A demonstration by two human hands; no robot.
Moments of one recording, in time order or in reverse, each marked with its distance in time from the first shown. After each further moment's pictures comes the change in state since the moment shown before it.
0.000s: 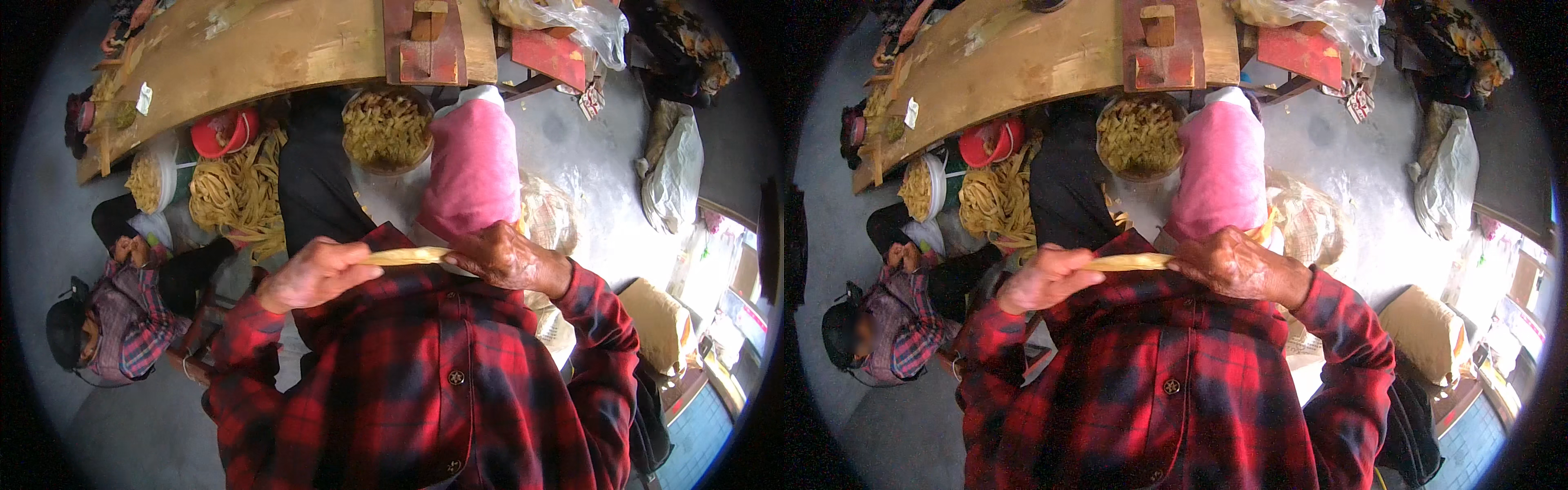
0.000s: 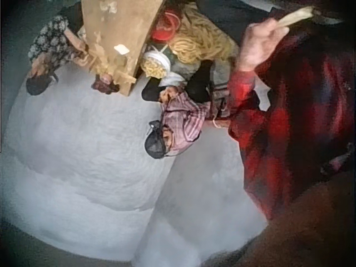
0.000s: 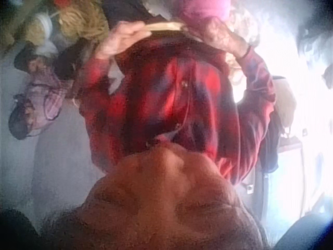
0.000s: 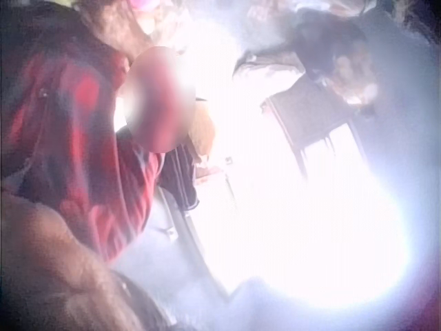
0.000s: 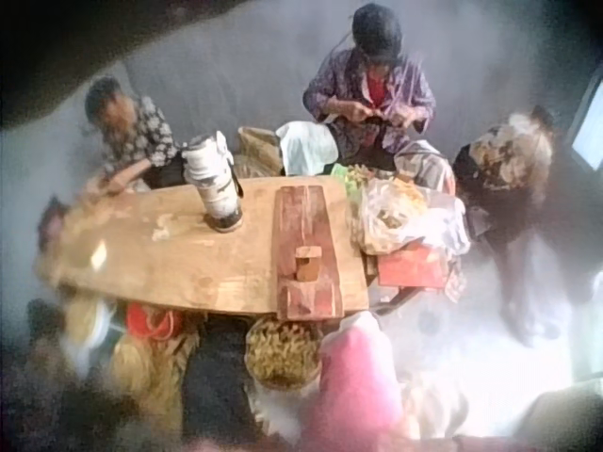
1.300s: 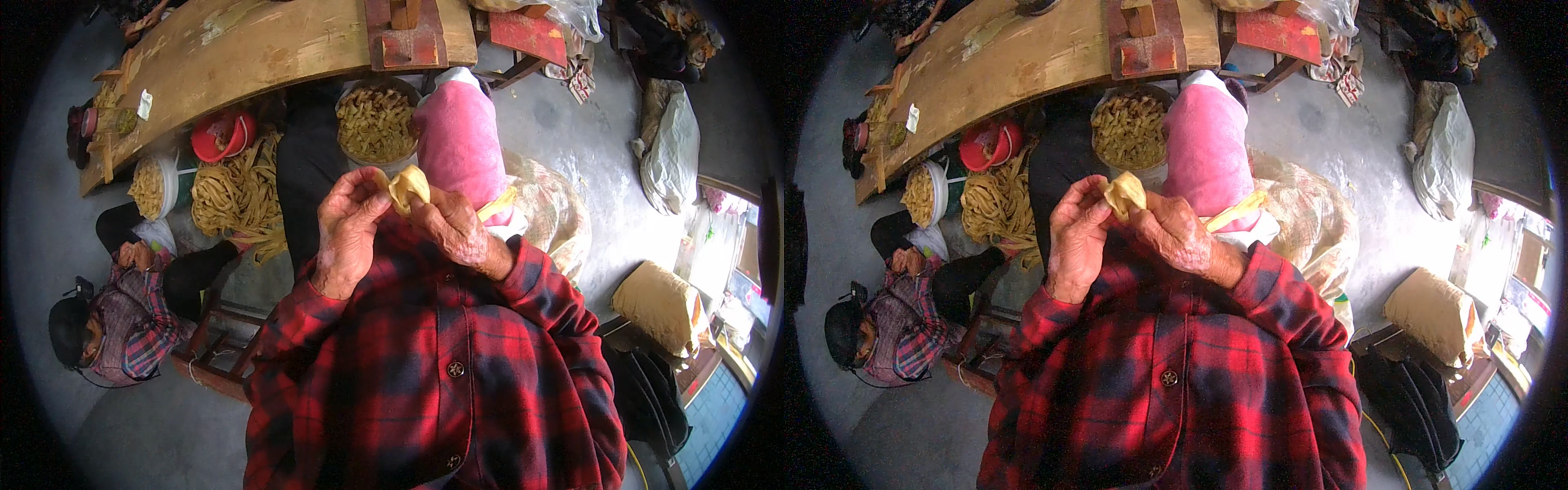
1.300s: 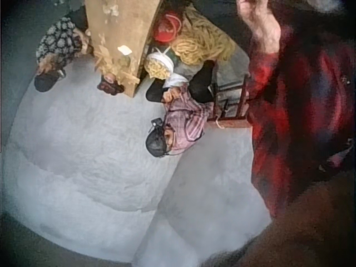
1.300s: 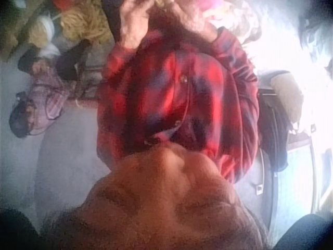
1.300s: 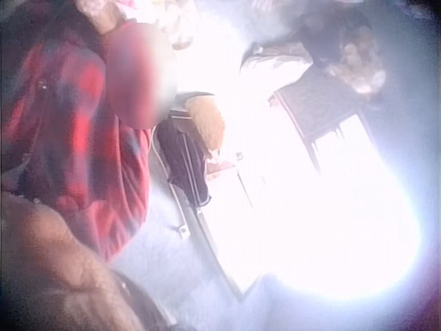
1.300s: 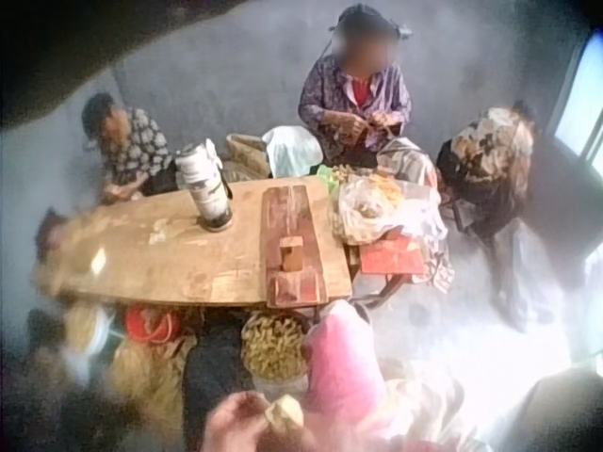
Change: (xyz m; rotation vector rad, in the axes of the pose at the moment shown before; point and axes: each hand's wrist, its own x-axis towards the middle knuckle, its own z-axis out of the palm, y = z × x) left_hand 0.037 -0.006 0.073 -1.206 0.749 -0.050; right_hand 0.023 -0.020 0.054 0.635 0.396 0.267
